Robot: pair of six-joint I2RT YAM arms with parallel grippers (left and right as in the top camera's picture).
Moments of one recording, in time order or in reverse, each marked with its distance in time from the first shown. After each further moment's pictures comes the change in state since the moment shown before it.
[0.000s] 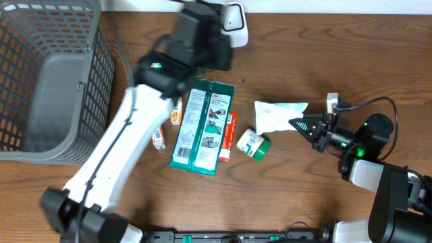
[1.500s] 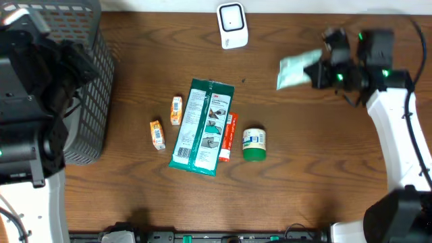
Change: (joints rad) left arm 0.566 -0.422 0.000 -0.270 -0.085 -0.153; right arm 0.276 0.003 1.083 -1.770 1.064 -0.579
